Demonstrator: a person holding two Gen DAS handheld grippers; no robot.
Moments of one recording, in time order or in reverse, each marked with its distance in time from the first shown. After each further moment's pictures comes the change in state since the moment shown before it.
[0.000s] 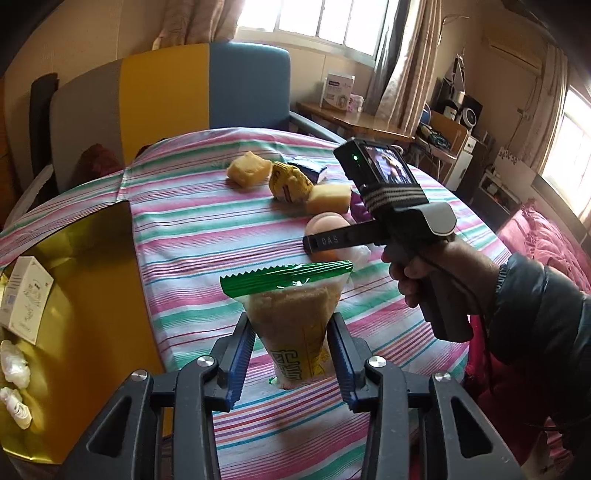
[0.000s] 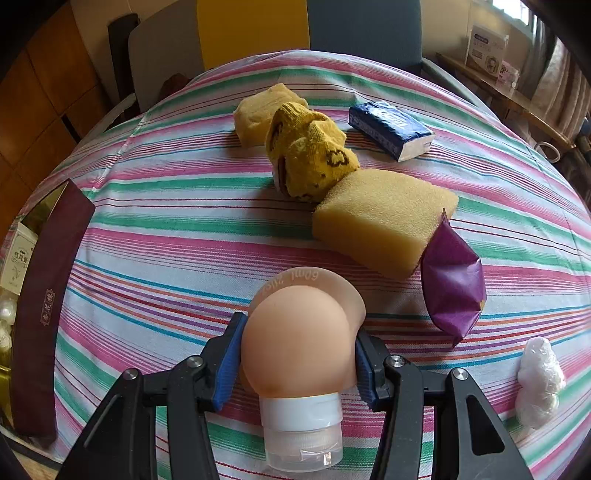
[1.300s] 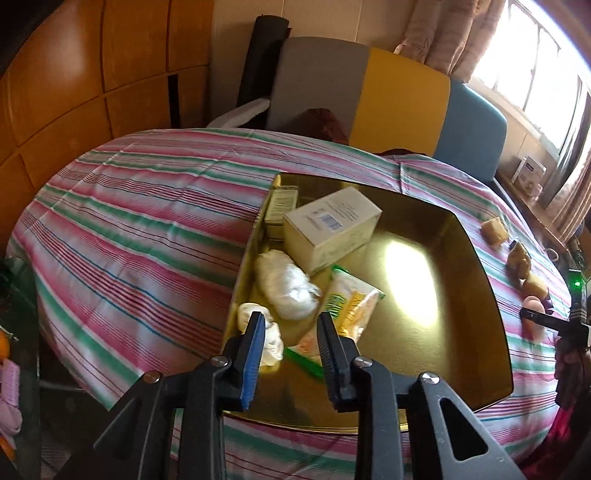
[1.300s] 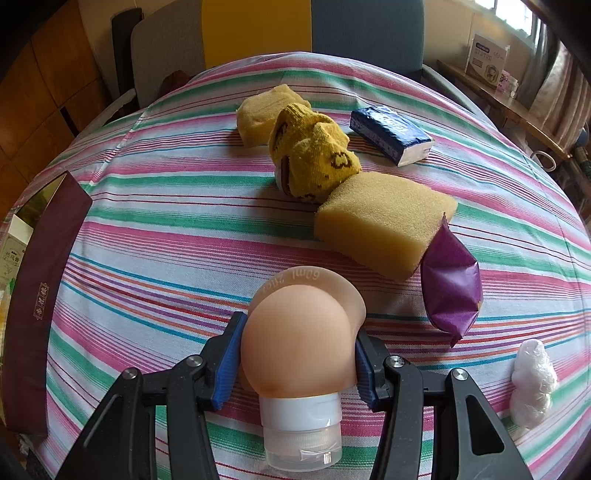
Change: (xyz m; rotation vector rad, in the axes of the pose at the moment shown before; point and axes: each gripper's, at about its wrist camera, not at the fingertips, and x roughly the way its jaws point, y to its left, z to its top) left arm -0.108 0.234 -0.081 -0.526 -0.034 0.487; right arm 0.002 0.012 0.002 -0.021 -0.006 -0.042
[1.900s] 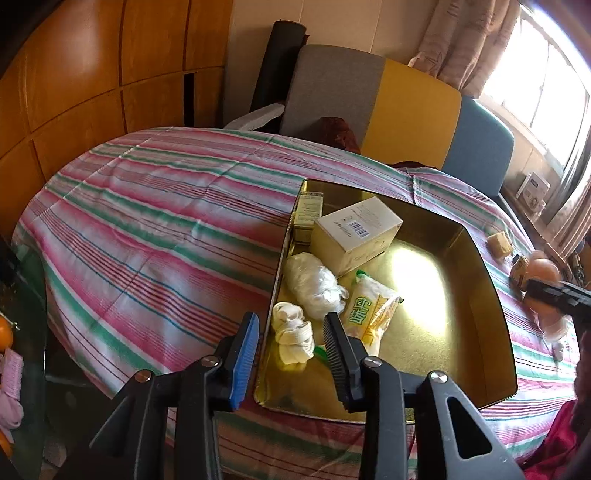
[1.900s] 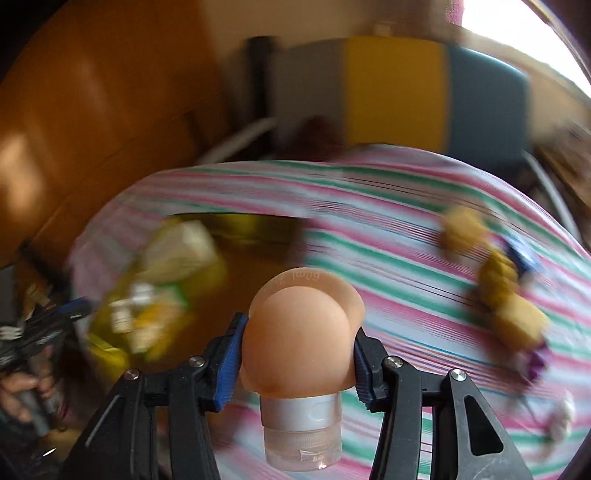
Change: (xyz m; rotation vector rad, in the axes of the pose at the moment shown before) left arm -0.010 0.030 -0.004 -0.052 -0.019 -0.003; right arm -0.112 0.202 0.004 -0.306 -0.162 0.382
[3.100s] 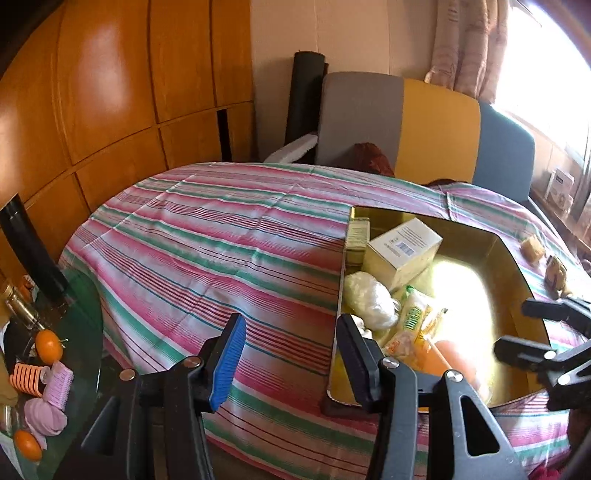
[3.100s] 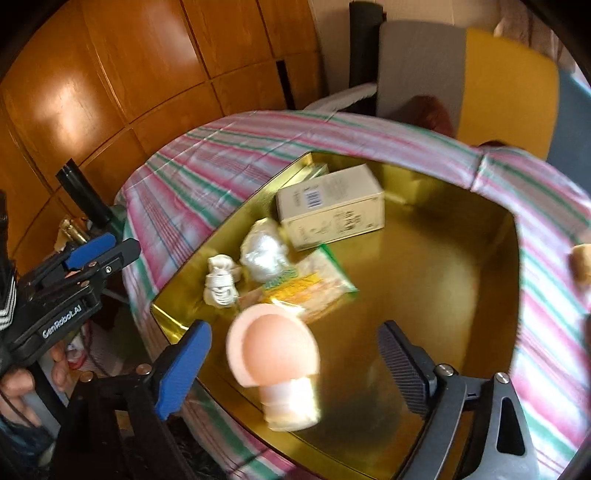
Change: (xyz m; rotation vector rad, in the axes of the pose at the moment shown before) left arm -0.026 0.013 -0.009 0.057 -0.128 0.176; right arm 0.063 0.112 -0.016 -0.163 0.089 0.103
